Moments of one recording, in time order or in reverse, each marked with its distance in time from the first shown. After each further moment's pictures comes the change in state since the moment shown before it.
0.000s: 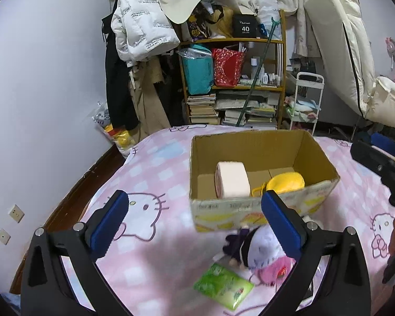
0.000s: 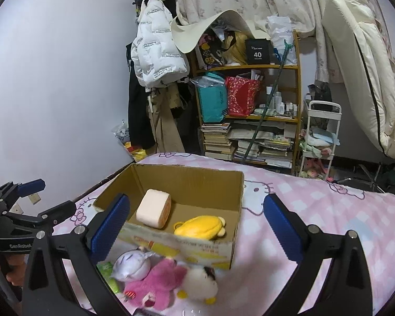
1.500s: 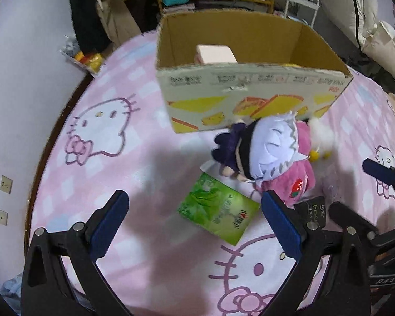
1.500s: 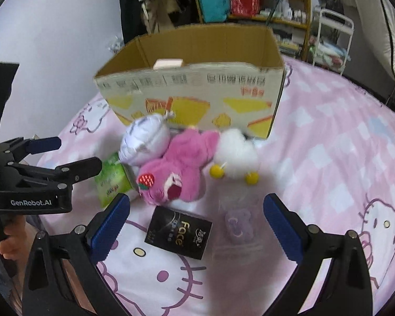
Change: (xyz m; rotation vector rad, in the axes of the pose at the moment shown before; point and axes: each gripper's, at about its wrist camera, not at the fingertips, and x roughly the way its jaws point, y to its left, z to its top) left arm 0.067 -0.013 -0.060 0.067 0.506 -0.110; right arm 0.031 0.032 -0.110 0.062 0.535 0.010
